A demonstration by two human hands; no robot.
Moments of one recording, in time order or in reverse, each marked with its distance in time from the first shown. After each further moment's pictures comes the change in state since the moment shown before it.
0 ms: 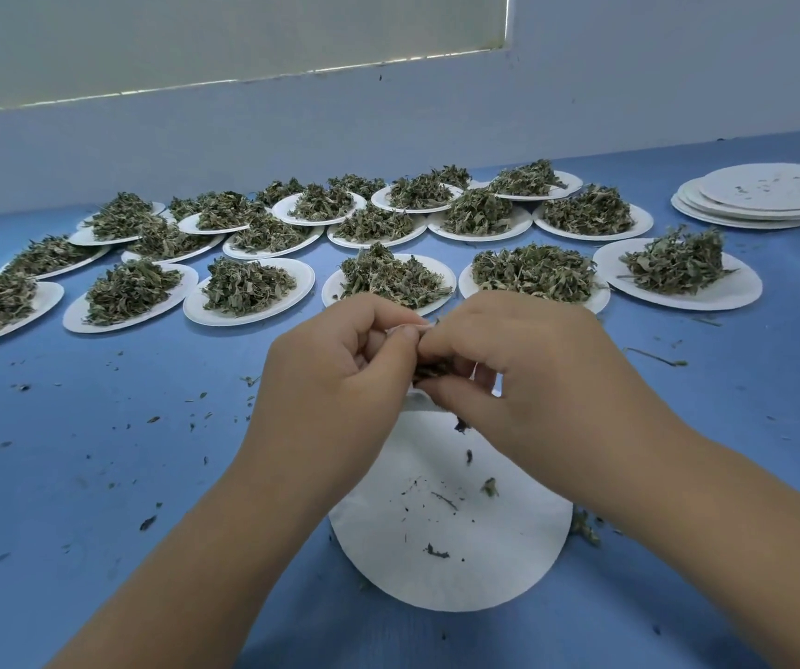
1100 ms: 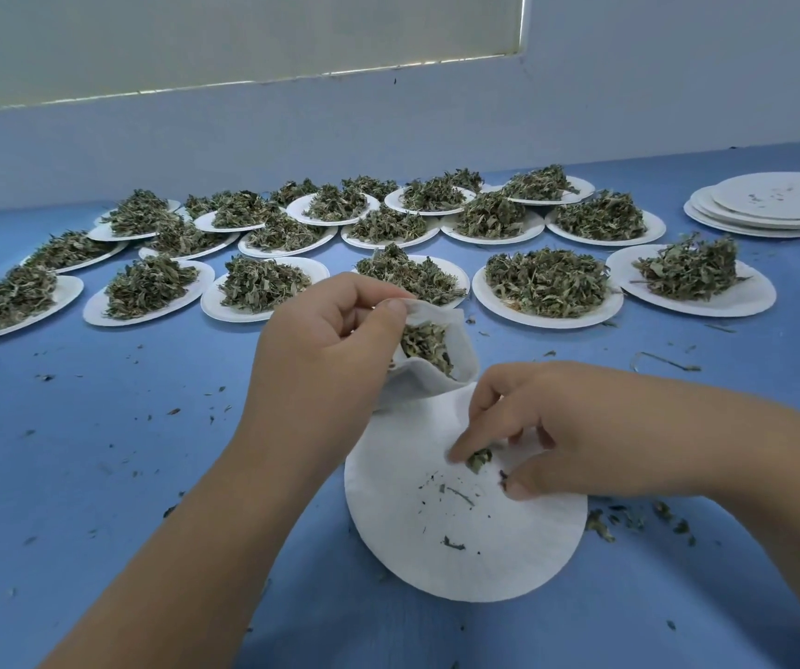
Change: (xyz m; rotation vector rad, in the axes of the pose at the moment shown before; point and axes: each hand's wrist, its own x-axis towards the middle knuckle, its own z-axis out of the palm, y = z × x) left_hand 0.008 -0.002 -0.013 -0.138 0.083 -0.058; right_hand -0.003 0.032 -0.011 0.025 -0.781 0.146
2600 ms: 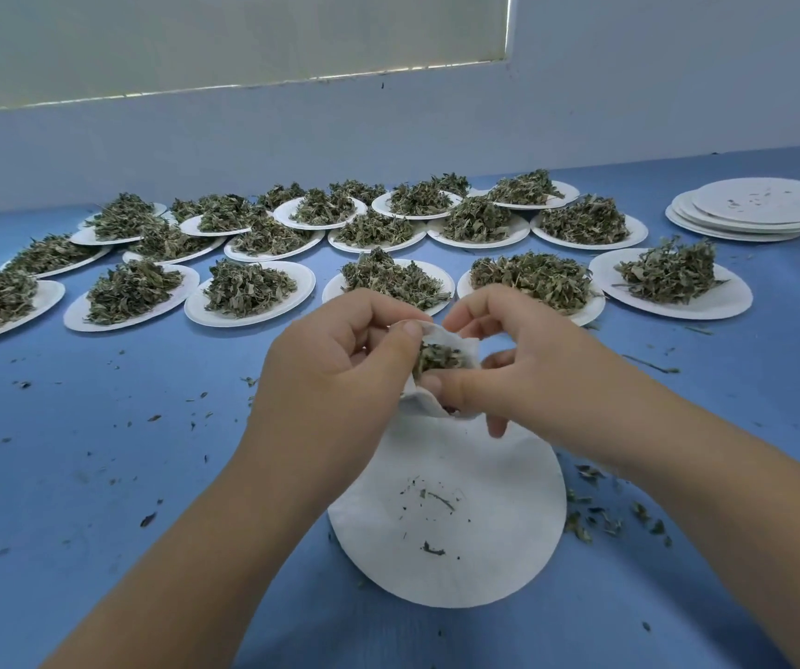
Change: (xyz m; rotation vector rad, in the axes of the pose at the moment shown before) left_hand -0.011 0.005 0.011 0.007 -0.078 0.023; right_hand 0.011 -0.016 -0.001 0.694 0.498 0.112
